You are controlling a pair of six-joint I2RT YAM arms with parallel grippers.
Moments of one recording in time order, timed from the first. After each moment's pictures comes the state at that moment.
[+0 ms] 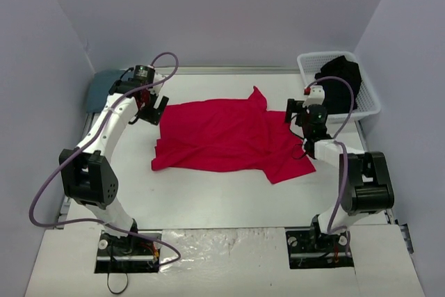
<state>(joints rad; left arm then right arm) -0.19 1.67 1.59 -0.96 -0.26 0.21 0.06 1.57 0.65 0.63 0.16 0.01</state>
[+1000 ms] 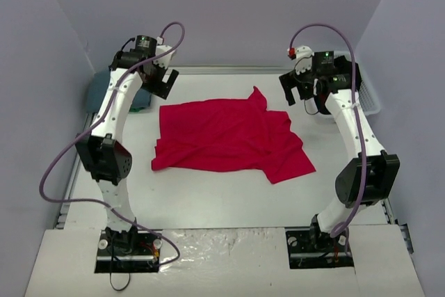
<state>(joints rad) -0.19 1.91 2.11 -1.12 -0.06 0.28 0.10 1.63 1.58 -0.69 -0.10 -0.35</state>
